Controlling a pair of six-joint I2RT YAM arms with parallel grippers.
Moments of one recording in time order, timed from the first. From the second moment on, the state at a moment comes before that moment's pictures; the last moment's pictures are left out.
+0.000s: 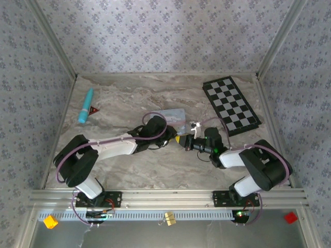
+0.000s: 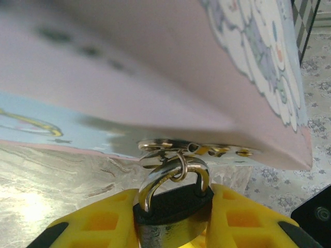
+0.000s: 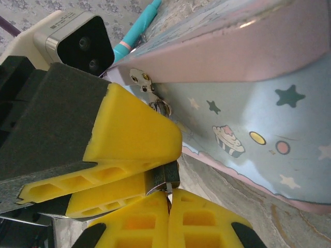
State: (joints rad) left arm -0.89 1.59 0.87 0.04 0.06 -1.51; right arm 0.54 1.50 0.31 0.89 -0.50 0.62
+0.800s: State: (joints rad) left arm -0.89 1.56 0.83 0.04 0.11 -1.49; right arm 0.57 1.32 0.31 0.67 -0.39 0.54
